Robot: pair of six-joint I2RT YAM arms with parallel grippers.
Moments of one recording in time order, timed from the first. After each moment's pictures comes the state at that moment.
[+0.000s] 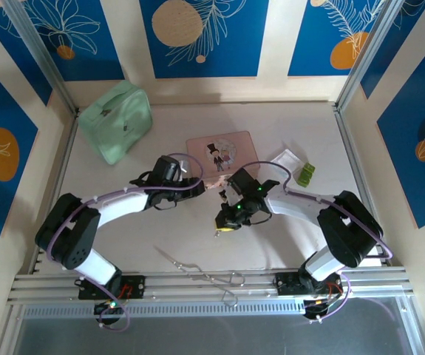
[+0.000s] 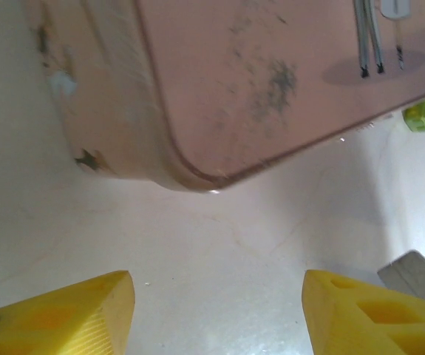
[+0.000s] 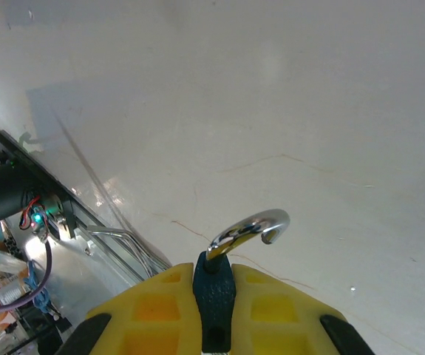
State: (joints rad) left arm -0.57 1.55 0.80 -0.07 0.31 -0.76; right arm 0.71 1.54 0.82 -0.51 -0.61 0.65
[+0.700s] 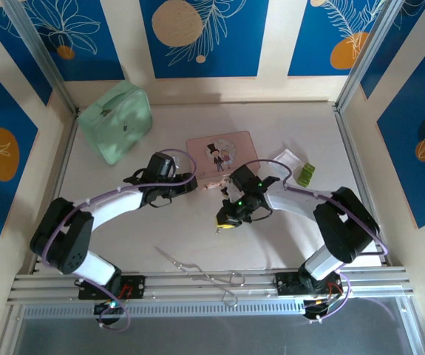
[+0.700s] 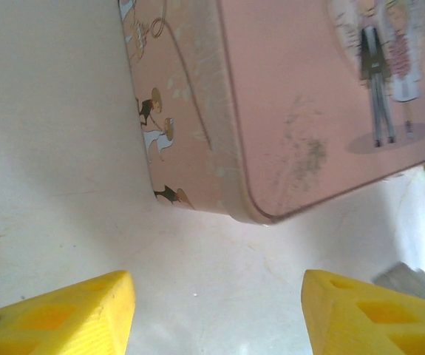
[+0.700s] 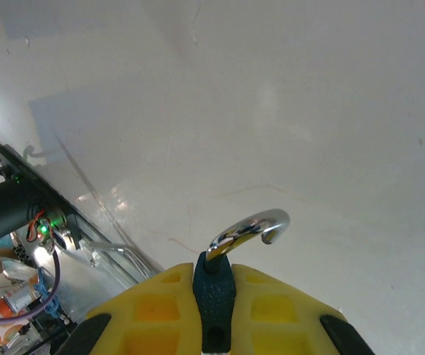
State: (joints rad) left arm -0.53 1.44 0.82 -0.18 0.21 -0.75; right arm 0.67 1.61 0.88 -0.52 -0.63 0.64
